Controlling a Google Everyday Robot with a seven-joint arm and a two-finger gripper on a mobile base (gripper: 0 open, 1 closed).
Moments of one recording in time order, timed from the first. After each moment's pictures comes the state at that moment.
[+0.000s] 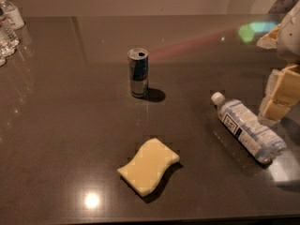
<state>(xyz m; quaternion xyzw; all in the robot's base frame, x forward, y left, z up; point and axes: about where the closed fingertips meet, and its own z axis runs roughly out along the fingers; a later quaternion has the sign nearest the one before) 0.438 -0.217 0.976 -0.60 0.78 -0.03 0.16</state>
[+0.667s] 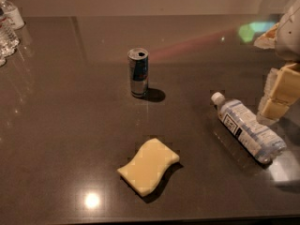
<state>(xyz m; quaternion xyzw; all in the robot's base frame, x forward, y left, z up) 0.438 -0.212 0.977 -0.61 0.78 -0.02 0.16</state>
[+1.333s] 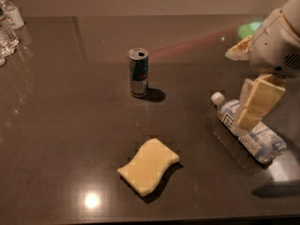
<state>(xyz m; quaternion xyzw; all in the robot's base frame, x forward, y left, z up) 0.428 -0.161 0.962 -0.64 0.74 0.05 0.19</state>
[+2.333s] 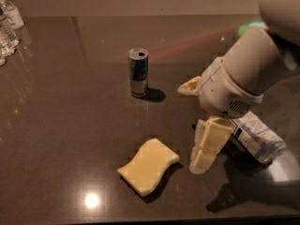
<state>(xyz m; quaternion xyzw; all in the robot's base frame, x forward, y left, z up) 0.391 -0.079 0.902 -0.69 0.68 0.13 0.18</state>
